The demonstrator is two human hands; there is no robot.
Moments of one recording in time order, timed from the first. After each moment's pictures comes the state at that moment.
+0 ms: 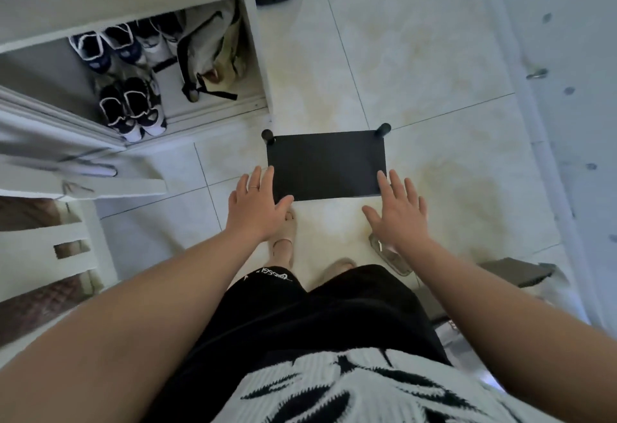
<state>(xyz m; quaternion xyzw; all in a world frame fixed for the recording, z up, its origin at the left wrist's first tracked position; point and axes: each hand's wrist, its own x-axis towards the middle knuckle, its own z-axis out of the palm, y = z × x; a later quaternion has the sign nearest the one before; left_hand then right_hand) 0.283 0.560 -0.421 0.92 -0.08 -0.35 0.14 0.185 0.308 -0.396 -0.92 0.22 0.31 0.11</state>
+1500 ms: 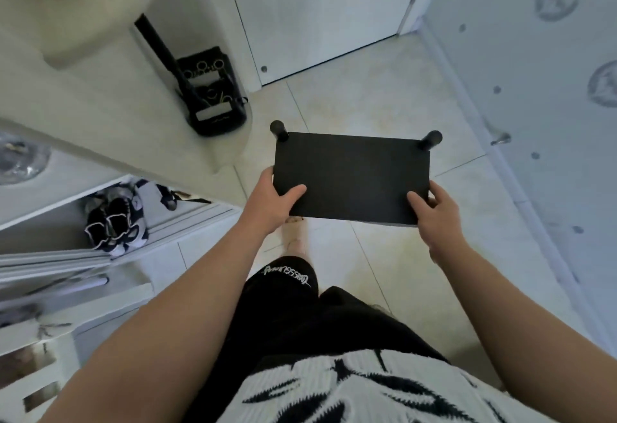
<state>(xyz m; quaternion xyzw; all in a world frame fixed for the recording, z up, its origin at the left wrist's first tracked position) 0.518 0.292 -0.357 0.82 0.04 -0.32 0.47 0.371 0.034 -0.332 -0.66 0.49 0.00 0.57</state>
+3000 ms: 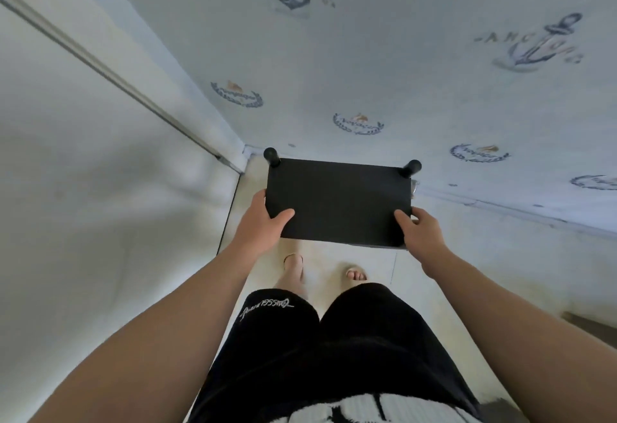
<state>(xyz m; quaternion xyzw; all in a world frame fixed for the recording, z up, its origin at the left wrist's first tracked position) 0.995 -0.443 -0.403 0.79 -0.32 -0.49 0.18 0.698 -0.503 -0.409 -0.35 0.76 -0.11 0.54</state>
